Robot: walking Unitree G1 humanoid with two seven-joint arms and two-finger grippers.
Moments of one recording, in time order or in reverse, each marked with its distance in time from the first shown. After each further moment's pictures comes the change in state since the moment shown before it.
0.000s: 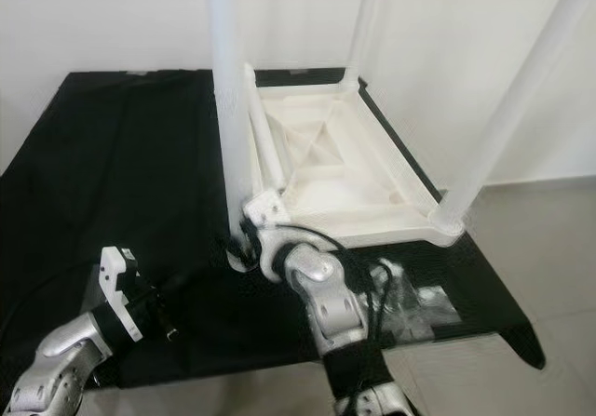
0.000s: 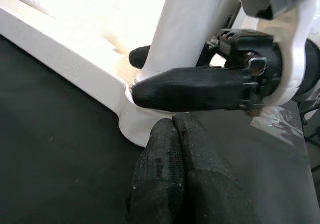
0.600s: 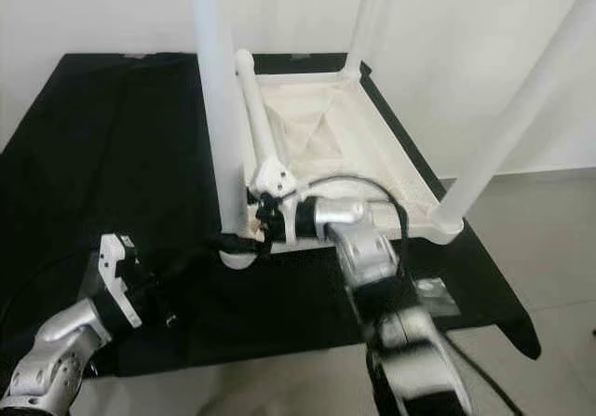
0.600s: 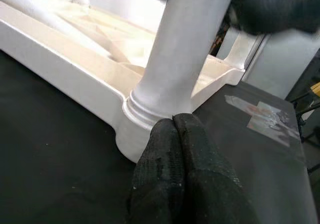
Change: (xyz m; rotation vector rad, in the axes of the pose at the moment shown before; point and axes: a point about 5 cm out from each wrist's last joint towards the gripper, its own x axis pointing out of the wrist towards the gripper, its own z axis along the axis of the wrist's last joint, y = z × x) left arm 0.004 0.001 0.002 0.003 -0.007 -0.004; right arm -0.002 -0.037 0.065 -0.189 -0.067 0.526
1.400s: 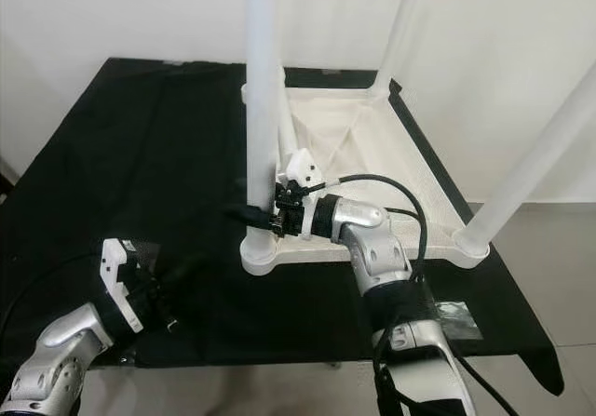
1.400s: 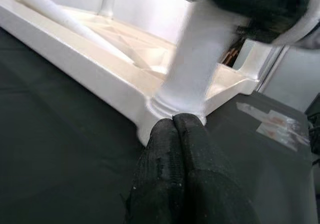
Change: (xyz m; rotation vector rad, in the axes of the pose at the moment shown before) left arm -0.003 0.000 -0.003 -0.009 0.003 0.013; right arm -0.007 0.020 -0.037 0.172 -0.148 -0.487
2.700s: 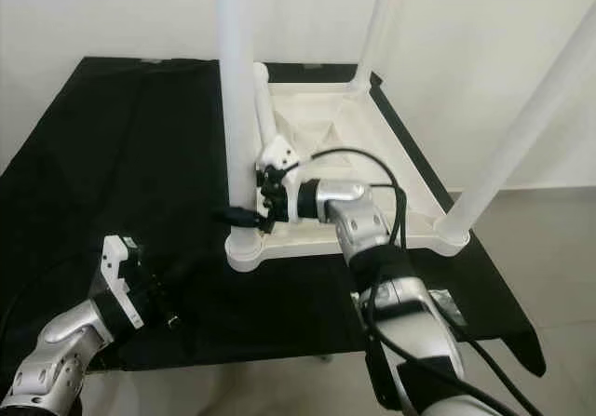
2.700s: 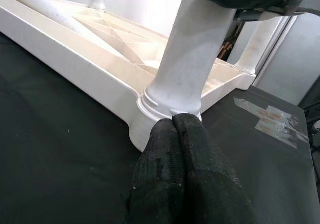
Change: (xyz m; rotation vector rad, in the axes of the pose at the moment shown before) left arm 0.005 0.001 -0.002 -0.002 0.010 0.001; right arm 0.019 -0.033 0.034 -0.097 0.160 0.338
